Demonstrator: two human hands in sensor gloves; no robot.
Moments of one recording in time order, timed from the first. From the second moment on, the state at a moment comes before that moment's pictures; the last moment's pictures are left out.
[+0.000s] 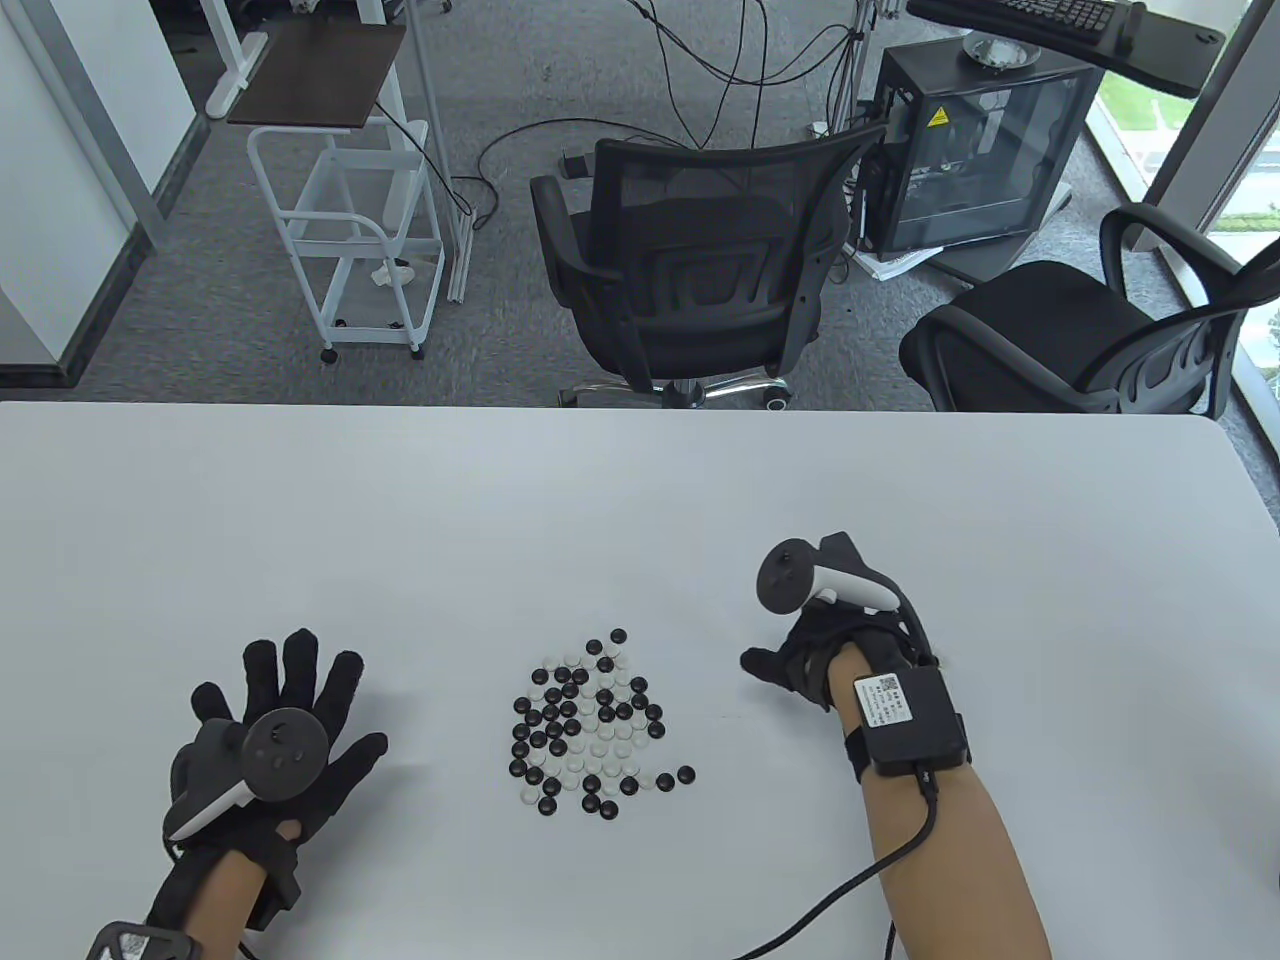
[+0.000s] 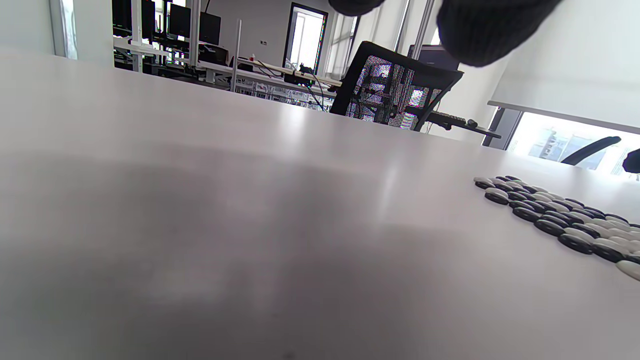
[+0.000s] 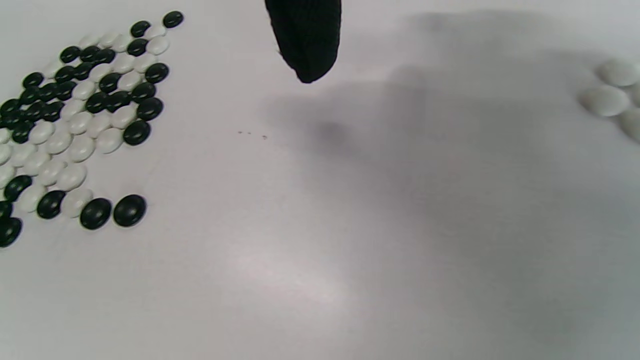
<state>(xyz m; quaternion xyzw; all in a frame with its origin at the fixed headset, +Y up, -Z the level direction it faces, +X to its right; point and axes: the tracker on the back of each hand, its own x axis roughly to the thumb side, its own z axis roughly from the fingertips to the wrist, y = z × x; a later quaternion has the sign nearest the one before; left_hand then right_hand) -0.340 -0.753 -0.268 -0.09 -0.10 0.08 0.99 0.121 -0.733 -0.397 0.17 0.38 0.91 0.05</state>
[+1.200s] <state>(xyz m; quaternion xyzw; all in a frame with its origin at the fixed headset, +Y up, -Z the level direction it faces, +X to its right) -0.341 -0.753 -0.268 -0.08 -0.10 0.08 0.99 0.132 -0.754 -0.379 0.15 0.43 0.89 0.01</state>
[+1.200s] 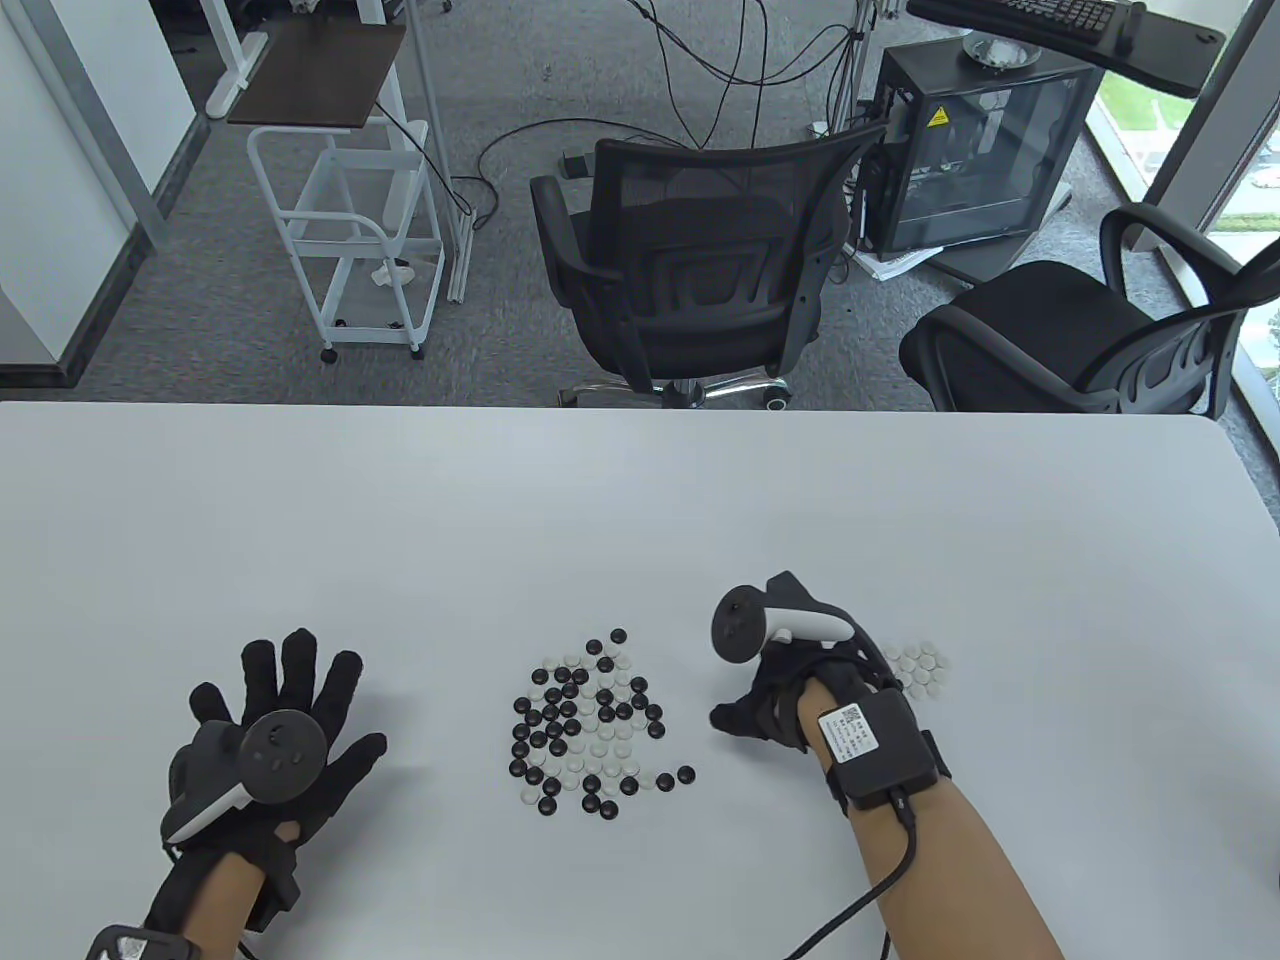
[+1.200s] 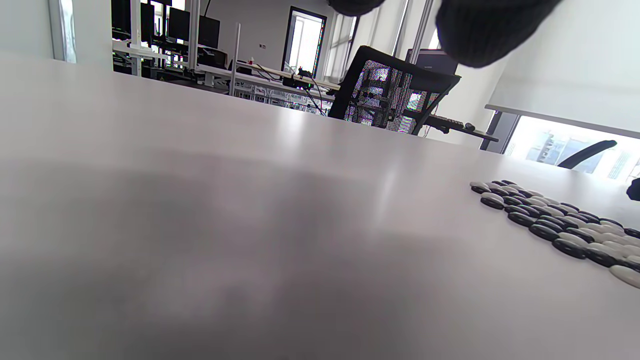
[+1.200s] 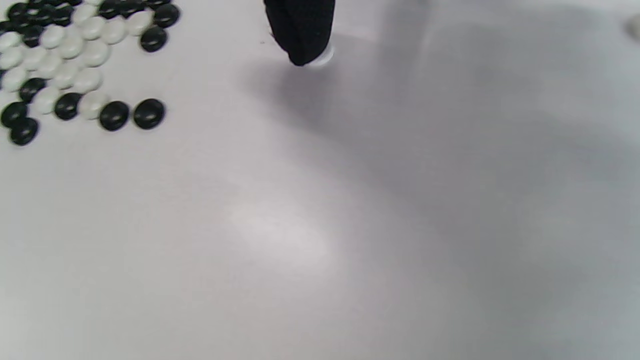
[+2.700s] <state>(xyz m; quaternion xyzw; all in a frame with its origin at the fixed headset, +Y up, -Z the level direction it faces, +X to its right) -0.337 -0.754 -0.268 -0.09 -0.10 0.08 0.99 0.038 -0.748 -0.324 0.35 0.41 0.84 0.05</state>
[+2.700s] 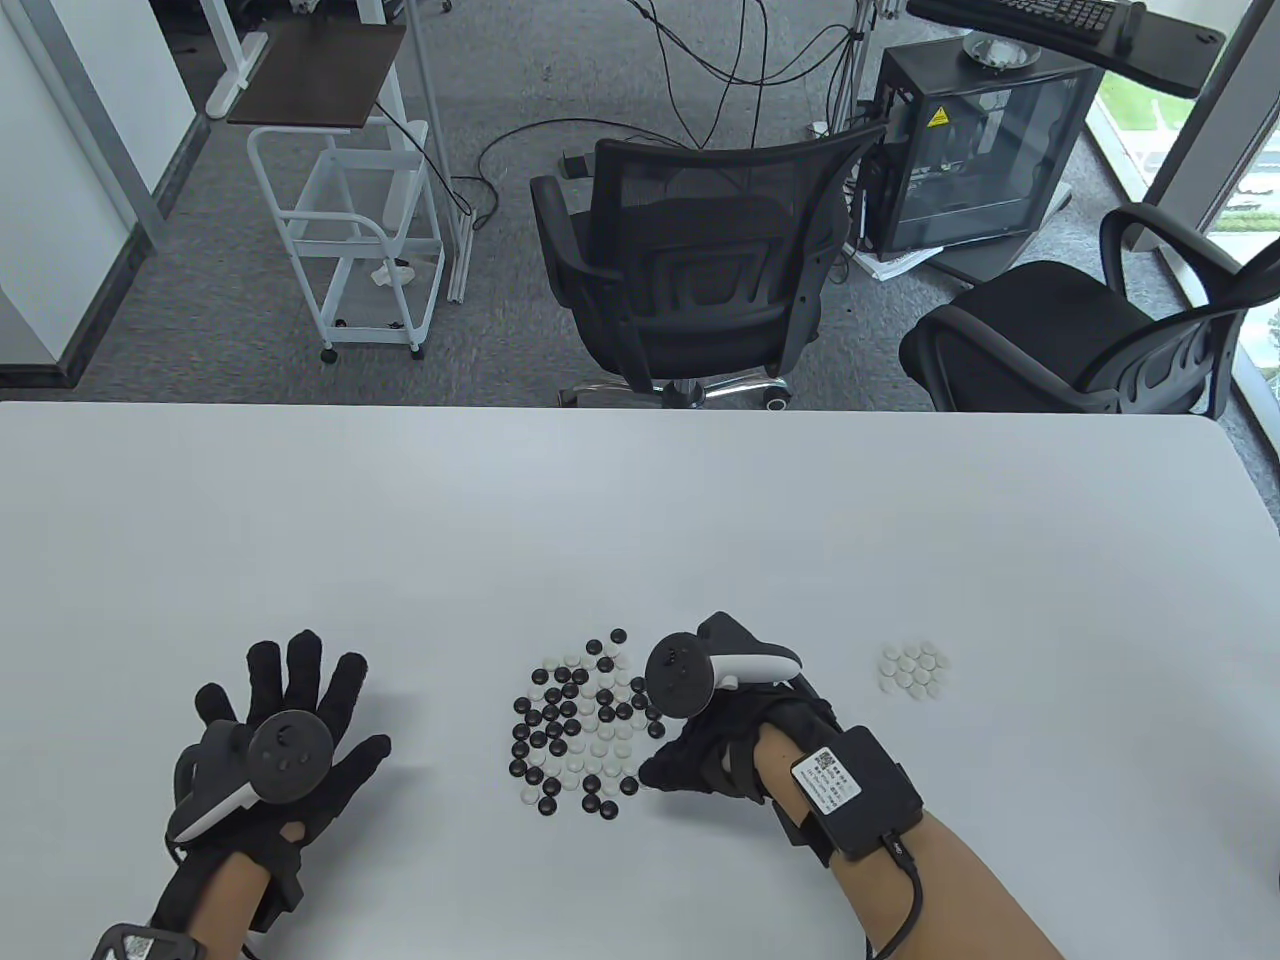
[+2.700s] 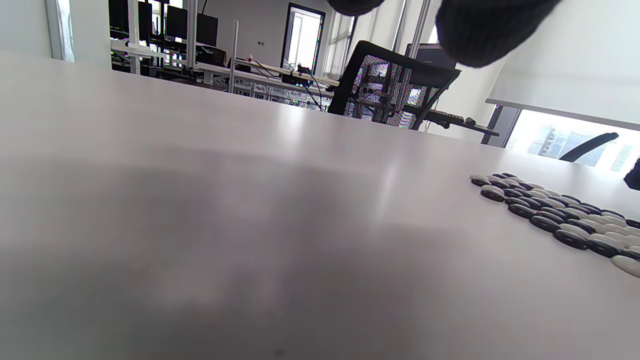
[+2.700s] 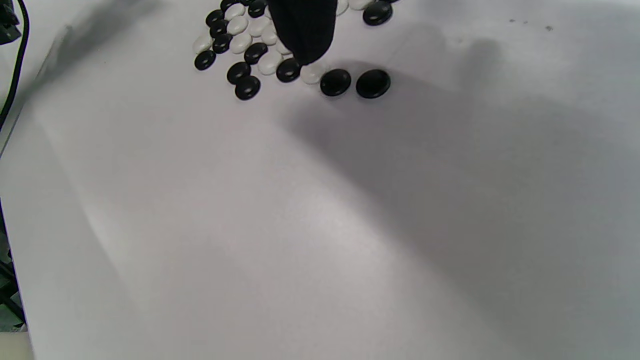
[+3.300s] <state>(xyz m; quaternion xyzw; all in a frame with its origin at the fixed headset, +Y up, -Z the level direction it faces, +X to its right) -0.341 -0.753 -0.267 -0.08 -0.10 0.08 0.99 0.059 -0.762 -0.345 0.29 0.41 0.86 0.05</state>
